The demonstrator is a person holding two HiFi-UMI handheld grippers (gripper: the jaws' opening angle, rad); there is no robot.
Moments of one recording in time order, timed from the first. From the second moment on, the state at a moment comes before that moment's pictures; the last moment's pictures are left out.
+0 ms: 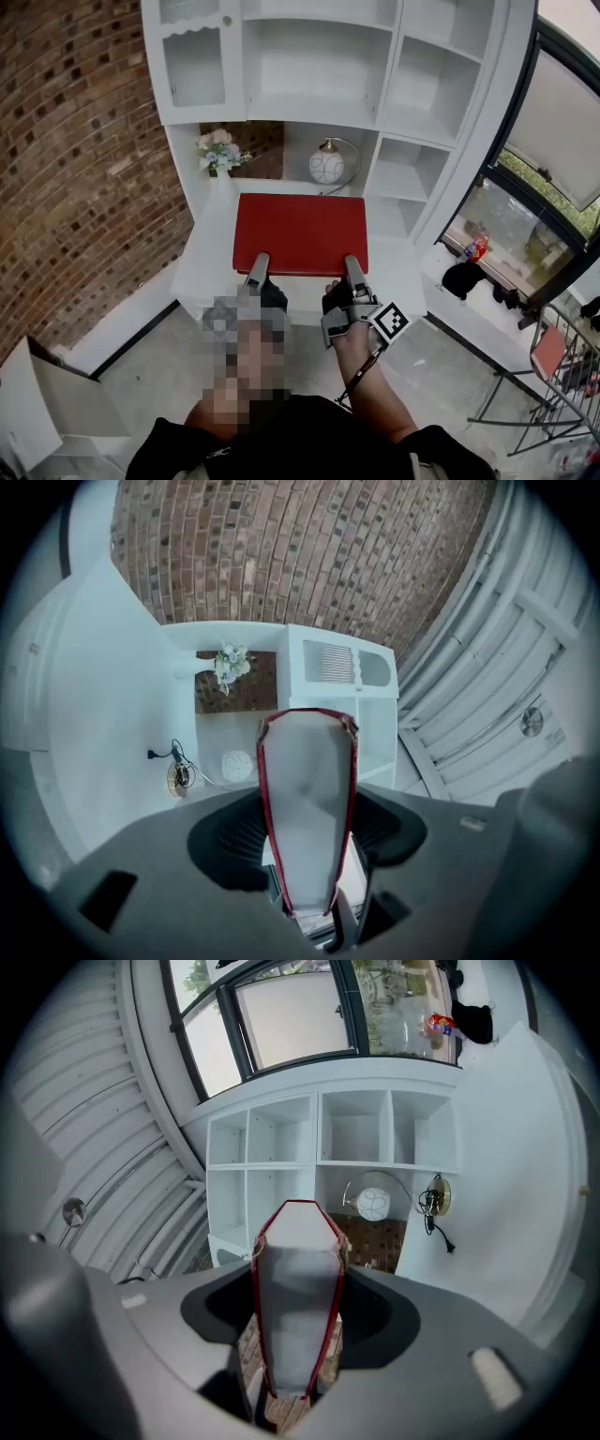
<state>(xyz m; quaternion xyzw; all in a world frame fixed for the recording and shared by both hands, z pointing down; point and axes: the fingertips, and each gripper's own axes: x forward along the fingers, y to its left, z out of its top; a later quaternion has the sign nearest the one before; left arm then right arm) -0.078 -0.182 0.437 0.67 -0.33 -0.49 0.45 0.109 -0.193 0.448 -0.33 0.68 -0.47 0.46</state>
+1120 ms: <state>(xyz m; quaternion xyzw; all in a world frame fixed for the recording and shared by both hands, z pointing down) -0.123 -0.402 0.421 0.69 -0.29 -0.48 0.47 0.064 -0.397 0.425 -0.36 0.68 -0.43 0.47</state>
